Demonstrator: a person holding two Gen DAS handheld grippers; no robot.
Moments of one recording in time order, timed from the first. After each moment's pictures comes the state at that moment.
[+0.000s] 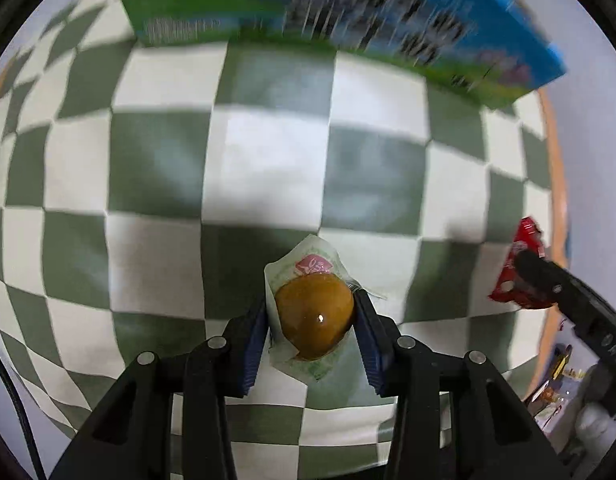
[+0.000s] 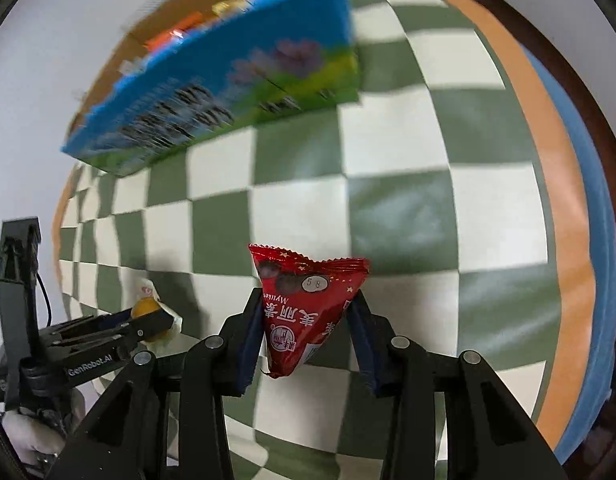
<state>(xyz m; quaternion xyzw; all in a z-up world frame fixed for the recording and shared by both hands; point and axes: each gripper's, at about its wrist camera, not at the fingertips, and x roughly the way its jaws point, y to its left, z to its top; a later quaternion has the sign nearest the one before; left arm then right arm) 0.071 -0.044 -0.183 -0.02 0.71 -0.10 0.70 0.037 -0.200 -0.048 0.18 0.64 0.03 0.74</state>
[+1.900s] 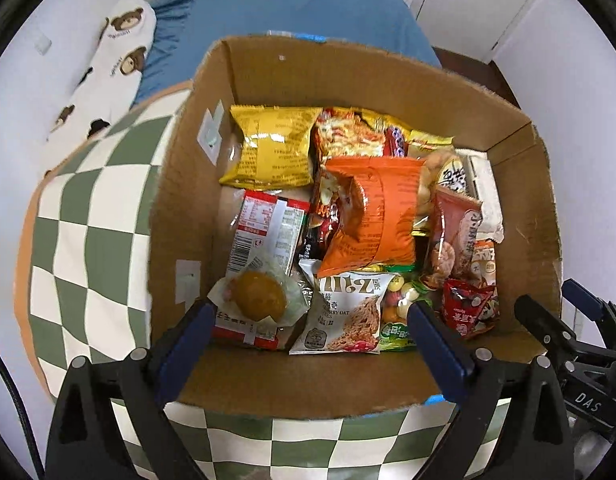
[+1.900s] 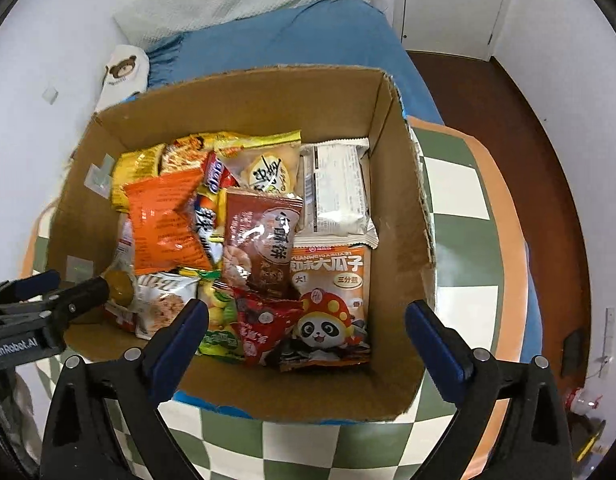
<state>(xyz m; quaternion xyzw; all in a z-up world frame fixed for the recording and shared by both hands) 0.309 -0.017 -0.114 0.01 0.66 -0.05 0.75 0.267 -0.197 0.000 0.07 0.64 -0.01 0.77</state>
